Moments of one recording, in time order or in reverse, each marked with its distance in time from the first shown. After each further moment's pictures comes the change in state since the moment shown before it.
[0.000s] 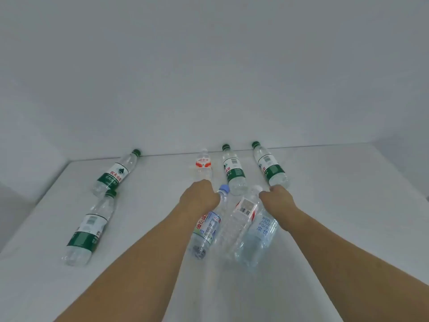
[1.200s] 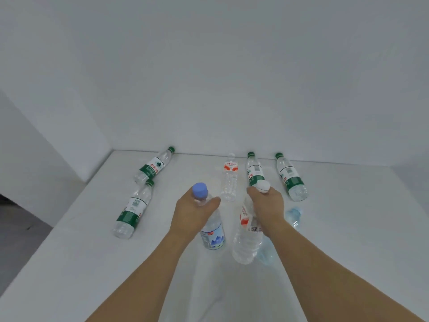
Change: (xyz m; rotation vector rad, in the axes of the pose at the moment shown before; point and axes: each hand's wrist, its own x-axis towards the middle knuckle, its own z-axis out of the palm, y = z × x) left_hand -0.121 -0.064 -0.041 -0.837 0.391 -0.112; right_hand -0.086 -0.066 0.046 0.477 0.080 -0.078
